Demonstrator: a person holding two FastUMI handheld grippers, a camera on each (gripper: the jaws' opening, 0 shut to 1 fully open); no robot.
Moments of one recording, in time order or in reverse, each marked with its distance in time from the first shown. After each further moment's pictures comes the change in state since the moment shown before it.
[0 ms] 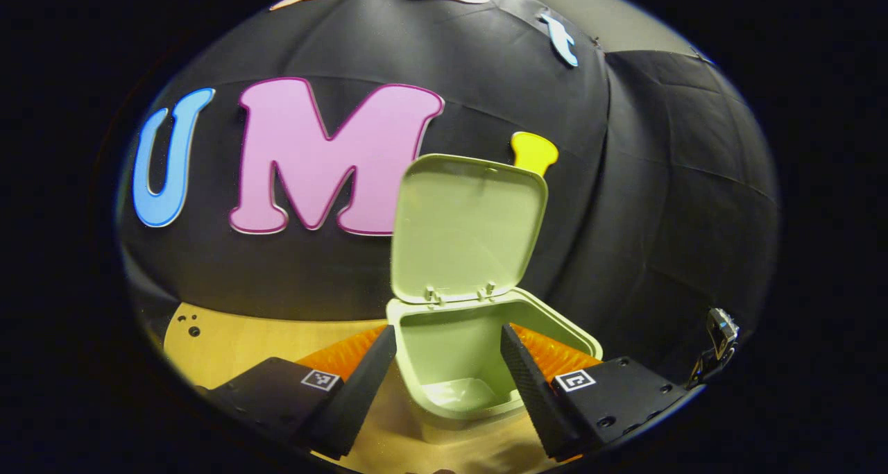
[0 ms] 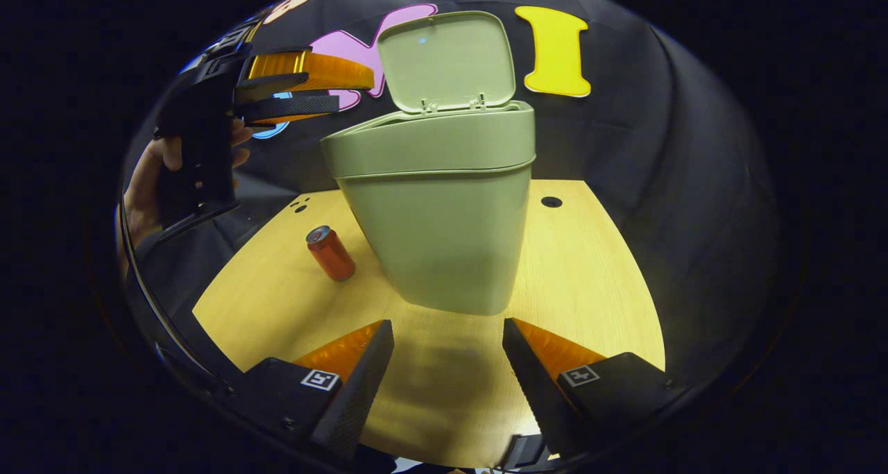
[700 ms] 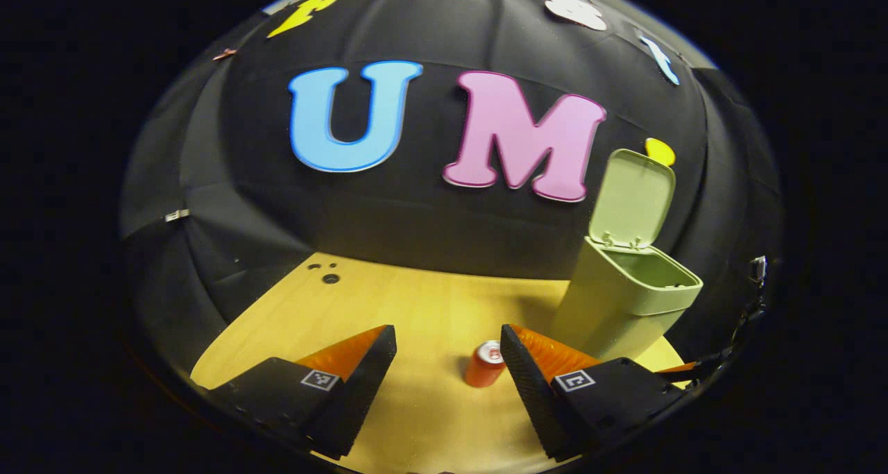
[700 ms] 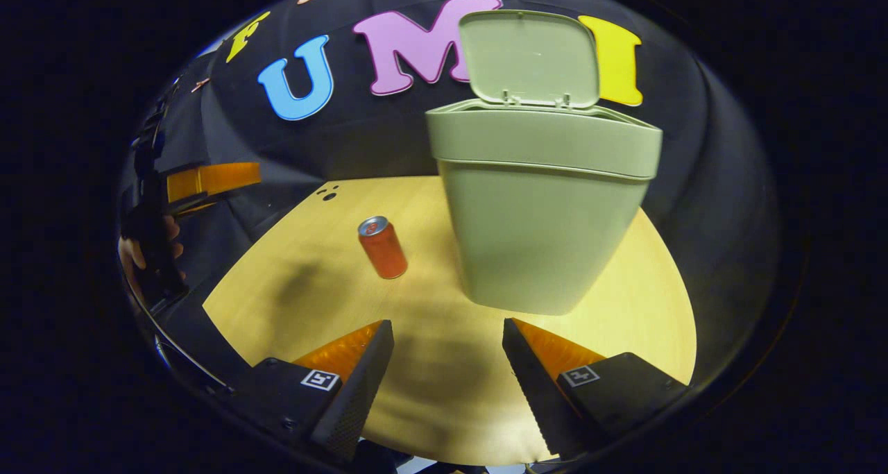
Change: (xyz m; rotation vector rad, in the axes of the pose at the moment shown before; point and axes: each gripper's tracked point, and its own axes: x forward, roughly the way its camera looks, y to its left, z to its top) left arm -0.202 0.203 -0.097 -0.147 0.077 0.448; right arm 0.024 0.115 -0.008 -0.053 0.039 0.055
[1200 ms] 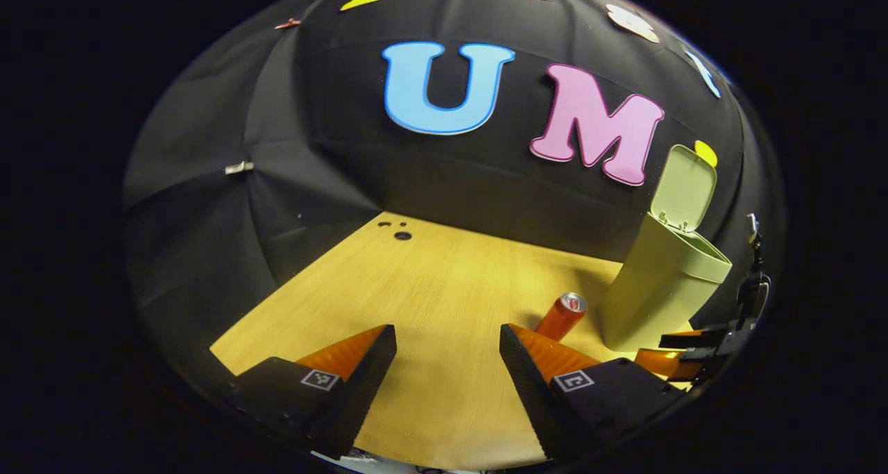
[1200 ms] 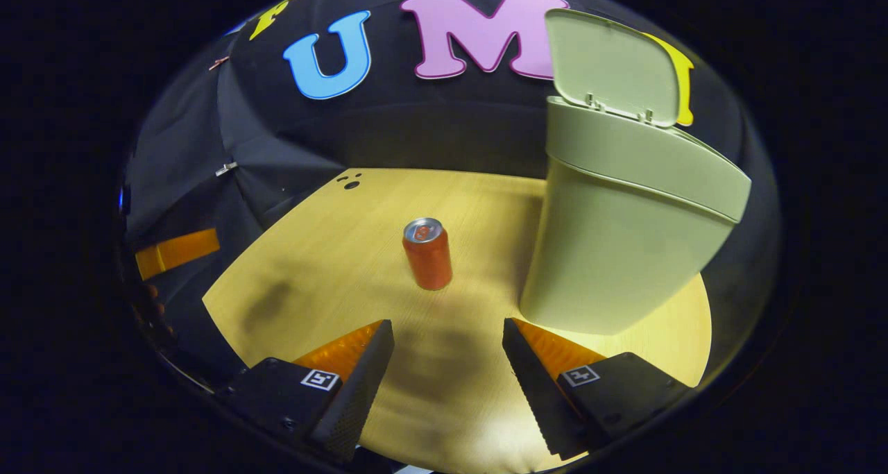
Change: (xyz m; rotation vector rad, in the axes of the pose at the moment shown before) left arm -0.065 0.097 -0.079 -0.119 0.105 0.145; right arm 0.053 0.069 0.017 -0.086 0.027 0.030
